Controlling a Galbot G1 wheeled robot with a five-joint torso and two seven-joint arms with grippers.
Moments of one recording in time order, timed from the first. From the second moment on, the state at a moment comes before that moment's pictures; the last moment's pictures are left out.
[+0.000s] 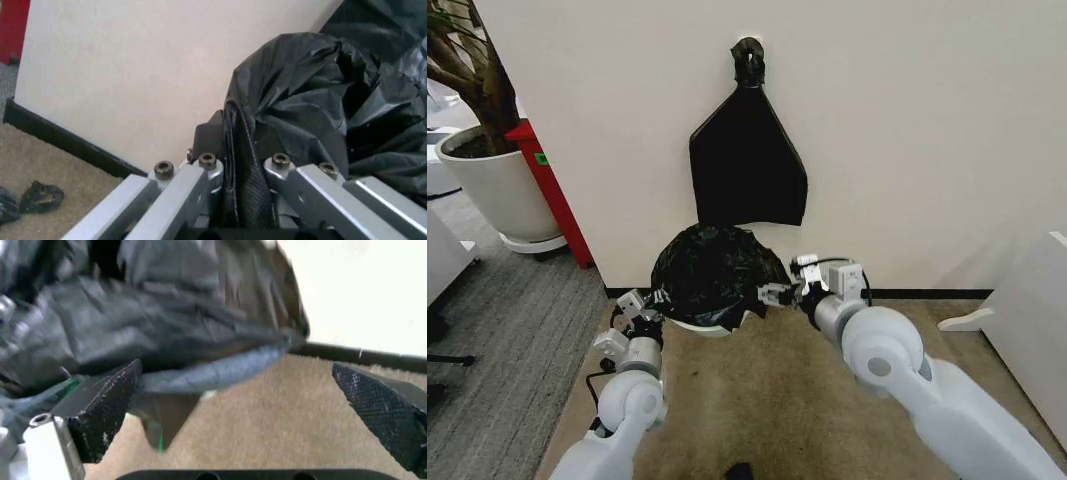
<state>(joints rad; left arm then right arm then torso) 1.25 -1.24 -0.31 -1.93 -0.82 -0.07 -0.39 -0.83 0.98 -0.07 2.19 1.19 -0.70 0.75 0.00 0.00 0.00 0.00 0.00</state>
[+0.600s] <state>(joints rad) 1.26 -1.26 -0.32 -2.00 -0.92 -0.08 -0.43 -0.98 1.03 -0.08 2.14 1.01 -0.68 0.64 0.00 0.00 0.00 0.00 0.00</state>
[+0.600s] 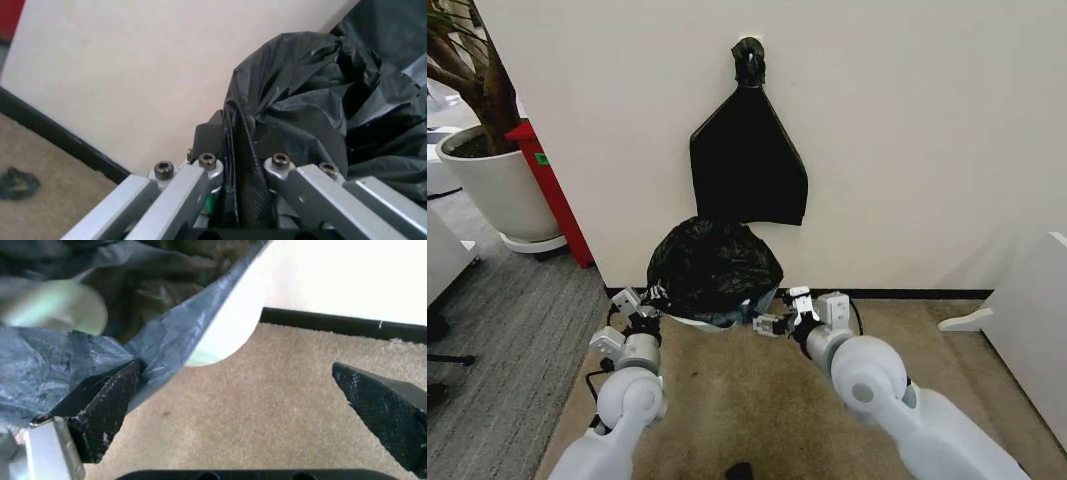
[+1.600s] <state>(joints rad) 1.38 -1.32 -0.33 -2.18 -1.00 -0.07 -0.46 -1.04 1.09 -0.05 1.89 0.77 -0.60 0.49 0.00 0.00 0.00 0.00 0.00</state>
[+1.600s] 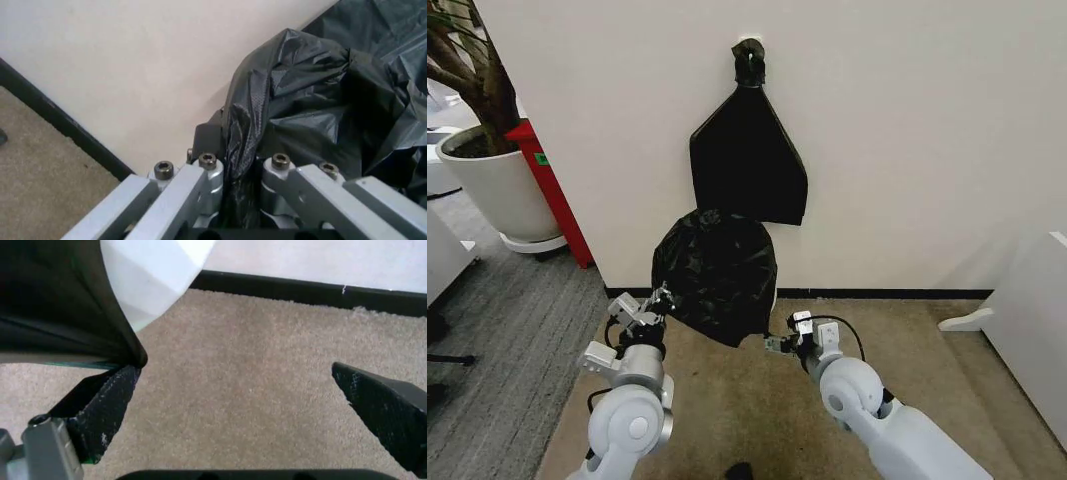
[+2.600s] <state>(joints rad) 1.40 -1.20 -0.29 -1.99 -0.61 -0.12 -0.22 -0.93 0.84 0.14 2.23 0.48 -0.42 0.11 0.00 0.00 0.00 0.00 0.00</state>
